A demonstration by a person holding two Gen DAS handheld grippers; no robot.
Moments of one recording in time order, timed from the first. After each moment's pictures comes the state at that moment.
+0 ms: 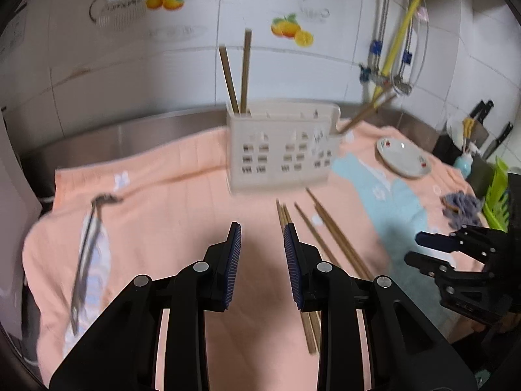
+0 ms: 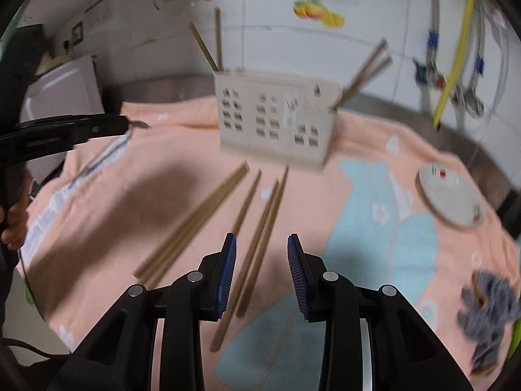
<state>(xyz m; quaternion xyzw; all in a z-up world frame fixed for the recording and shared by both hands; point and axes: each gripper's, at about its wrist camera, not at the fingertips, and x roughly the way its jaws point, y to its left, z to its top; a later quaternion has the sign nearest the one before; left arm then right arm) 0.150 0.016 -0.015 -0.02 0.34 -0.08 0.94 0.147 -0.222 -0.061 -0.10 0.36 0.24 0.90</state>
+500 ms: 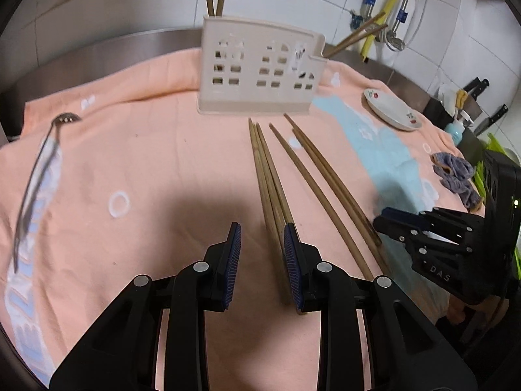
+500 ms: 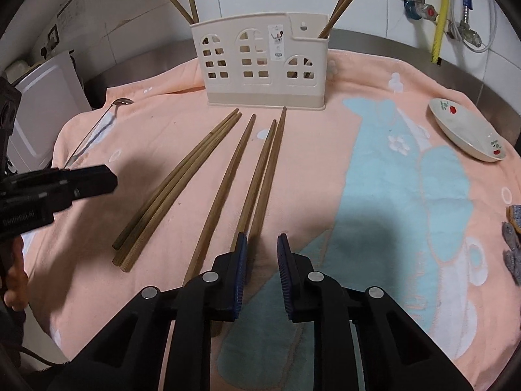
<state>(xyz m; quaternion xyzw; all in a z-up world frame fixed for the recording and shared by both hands) 0.133 -0.005 -0.093 -0.05 0.42 -0.11 0.90 0.152 -0.225 -0.118 -0.05 0.41 0.23 0.88</state>
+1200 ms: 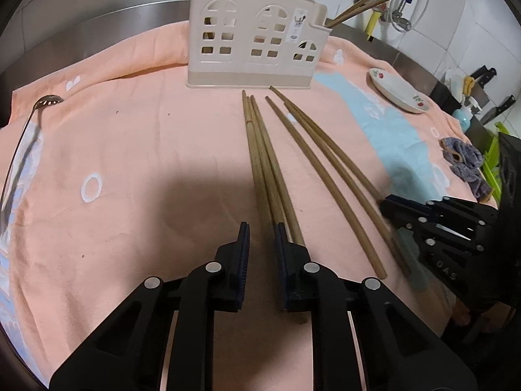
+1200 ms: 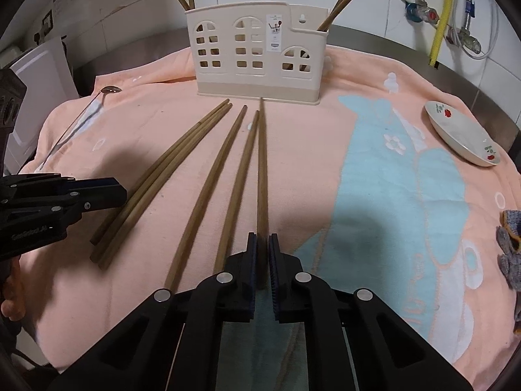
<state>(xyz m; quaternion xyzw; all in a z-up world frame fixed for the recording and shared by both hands) 0.151 -0.020 -0.119 -0.05 0.45 -0.11 0.89 0.156 -0.221 -0.127 -0.08 0.41 0.20 0.89</state>
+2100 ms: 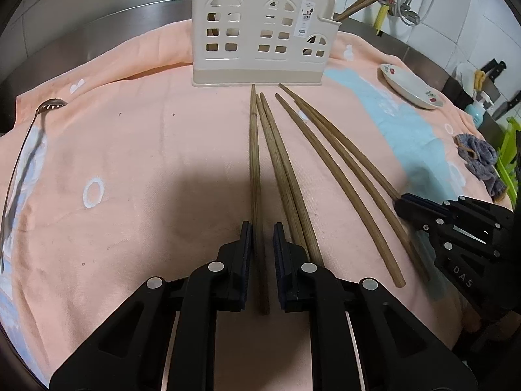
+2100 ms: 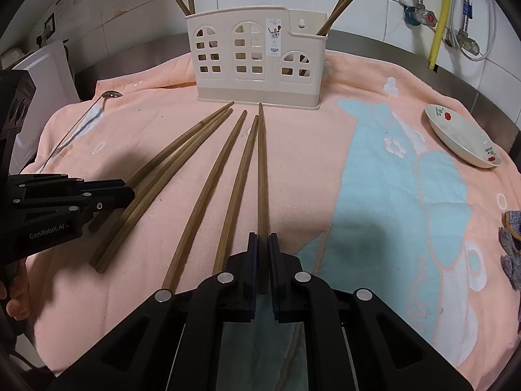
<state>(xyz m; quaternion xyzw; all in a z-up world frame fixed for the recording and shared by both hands) 0.159 -0.020 -0.126 -0.03 0.45 -0.09 0.89 0.155 -0.220 -0.131 -0.07 0.39 0.20 0.89</state>
